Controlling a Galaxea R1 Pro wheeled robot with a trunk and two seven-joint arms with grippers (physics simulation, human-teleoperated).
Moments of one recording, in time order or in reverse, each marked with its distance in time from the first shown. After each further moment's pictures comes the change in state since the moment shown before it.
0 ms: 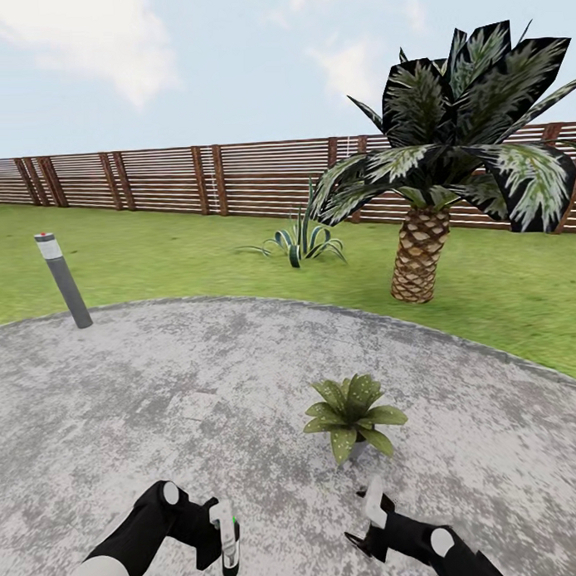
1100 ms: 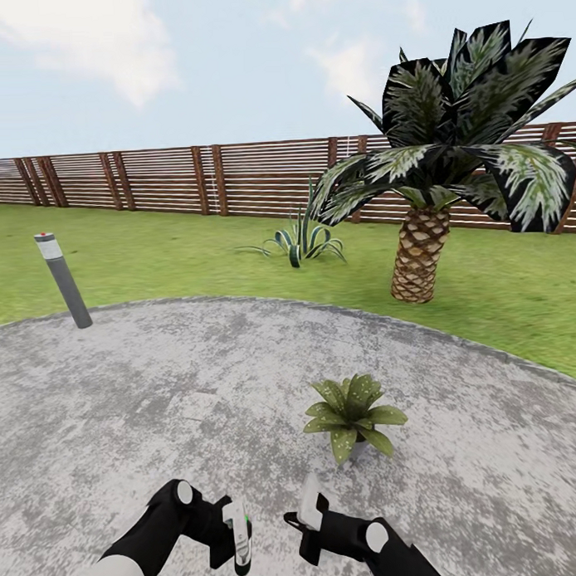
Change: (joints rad) left arm 0.000 -0.053 0.010 -0.006 -0.049 -0.003 0.016; right arm -0.003 0.199 0.116 -0.051 -0.002 0.003 0.051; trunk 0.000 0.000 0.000
